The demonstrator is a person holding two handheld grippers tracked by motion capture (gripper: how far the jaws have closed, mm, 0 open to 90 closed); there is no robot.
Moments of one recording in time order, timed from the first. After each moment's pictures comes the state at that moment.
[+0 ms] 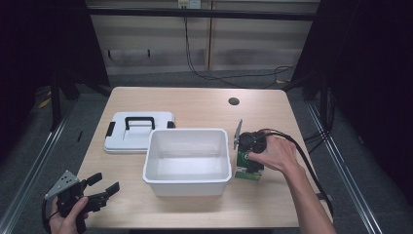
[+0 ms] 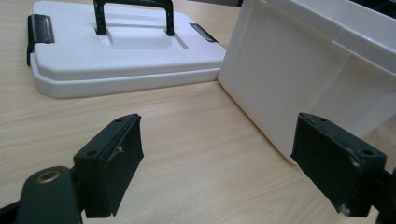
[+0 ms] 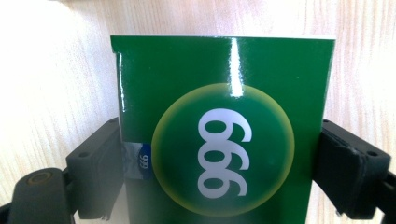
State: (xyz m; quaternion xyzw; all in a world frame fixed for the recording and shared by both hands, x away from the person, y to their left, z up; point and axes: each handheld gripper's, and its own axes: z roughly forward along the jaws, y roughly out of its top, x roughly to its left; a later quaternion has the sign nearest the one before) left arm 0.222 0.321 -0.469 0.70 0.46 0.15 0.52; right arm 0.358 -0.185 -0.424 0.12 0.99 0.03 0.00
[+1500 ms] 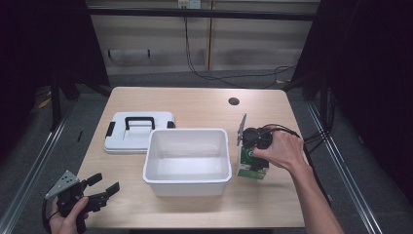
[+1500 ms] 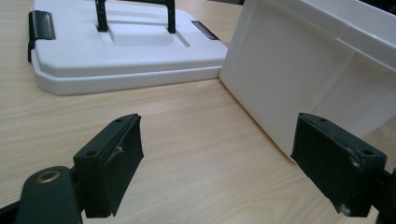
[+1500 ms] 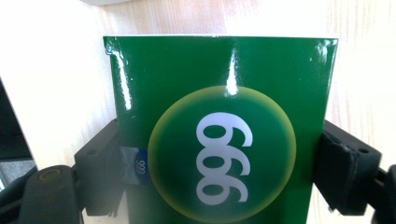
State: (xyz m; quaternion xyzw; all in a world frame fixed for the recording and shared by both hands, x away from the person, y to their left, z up) left arm 0.222 0.321 -0.470 0.71 0.46 0.15 0.52; right arm 0.349 -0.188 -0.391 0.13 0.99 0.03 0.00
